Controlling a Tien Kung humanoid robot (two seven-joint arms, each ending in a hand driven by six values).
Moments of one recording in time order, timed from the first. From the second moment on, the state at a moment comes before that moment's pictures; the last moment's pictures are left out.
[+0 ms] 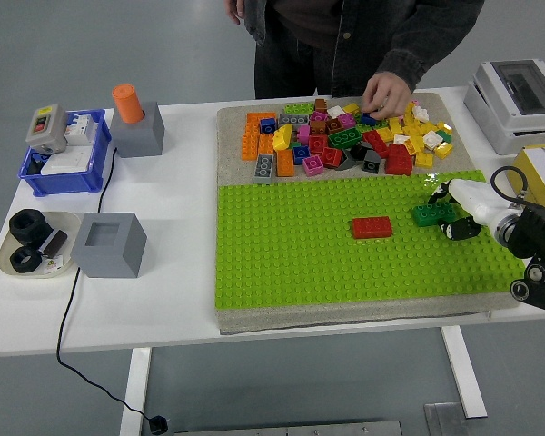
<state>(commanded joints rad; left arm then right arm) -0.07 0.33 -0.50 -0.19 -0.03 0.03 0.17 0.86 -0.62 0.01 1.17 -1.30 -0.39 -0.25</state>
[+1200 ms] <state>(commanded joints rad) -0.06 0.33 -0.47 -0.19 -0.06 0.02 0.16 0.70 -0.68 0.25 1.38 -1.52 -0.42 -0.37</state>
